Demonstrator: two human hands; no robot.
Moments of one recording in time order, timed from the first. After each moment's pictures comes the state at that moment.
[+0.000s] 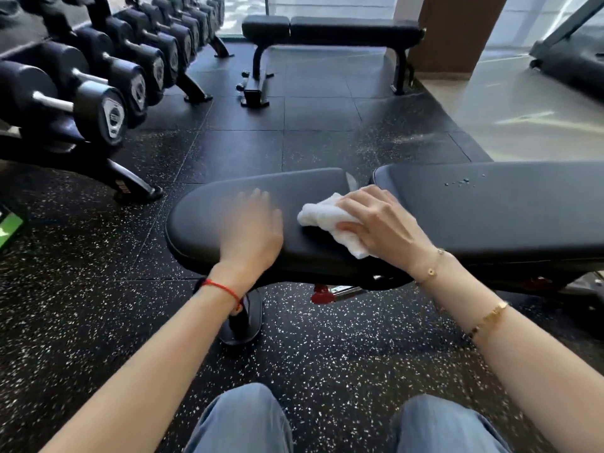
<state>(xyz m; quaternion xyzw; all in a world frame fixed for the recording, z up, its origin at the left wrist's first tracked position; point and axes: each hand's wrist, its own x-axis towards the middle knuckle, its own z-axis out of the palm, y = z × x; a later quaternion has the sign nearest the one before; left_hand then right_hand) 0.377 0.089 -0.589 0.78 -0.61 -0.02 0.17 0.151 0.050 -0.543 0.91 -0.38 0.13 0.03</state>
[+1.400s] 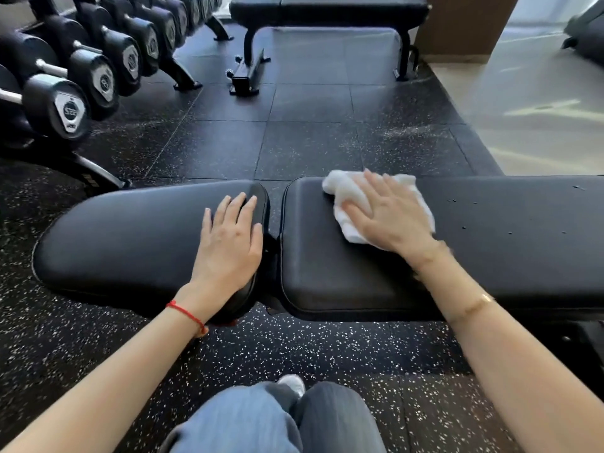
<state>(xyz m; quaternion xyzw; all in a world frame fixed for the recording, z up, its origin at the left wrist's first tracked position) 0.231 0.025 -0.595 0.77 -0.61 0.00 0.18 -0.009 -0.087 -0.565 0.83 -0.55 0.05 -0.04</state>
